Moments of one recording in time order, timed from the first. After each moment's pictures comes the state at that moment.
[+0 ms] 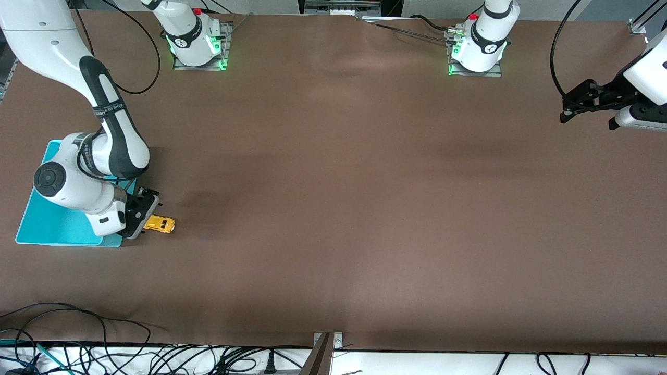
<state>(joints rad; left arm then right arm) 0.06 -0.01 -0.11 -1.54 -0.01 1.51 0.08 -0.12 0.59 0.08 -1.81 0.00 2.43 -1.21</state>
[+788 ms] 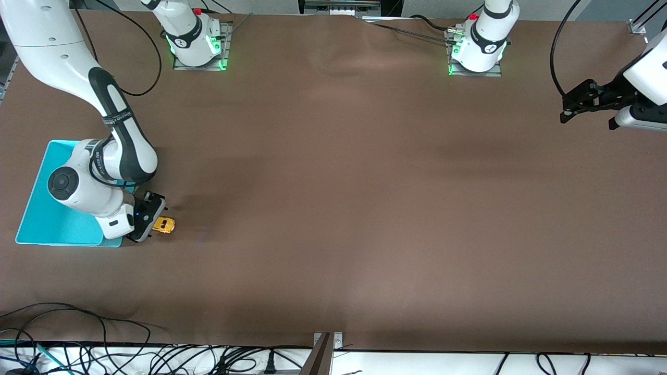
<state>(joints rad) 0.06 -0.01 -0.11 -1.54 -0.01 1.51 0.08 -0.12 0.64 0.08 -1.80 0.00 2.48 -1.23</state>
